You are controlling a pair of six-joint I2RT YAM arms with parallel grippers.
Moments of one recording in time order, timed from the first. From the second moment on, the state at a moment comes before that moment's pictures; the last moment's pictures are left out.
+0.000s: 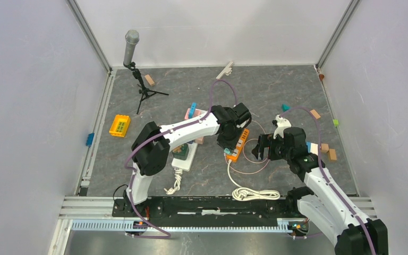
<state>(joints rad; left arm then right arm) -0.97 2.04 1.70 -0.92 0.00 -0.45 0.27 0.79 0.43 -0.34 -0.21 0.24</state>
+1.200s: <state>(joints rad) -0.99 2.10 1.72 -0.85 -0.13 -0.47 0.26 0.90 0.36 -0.13 -0.37 0.38</state>
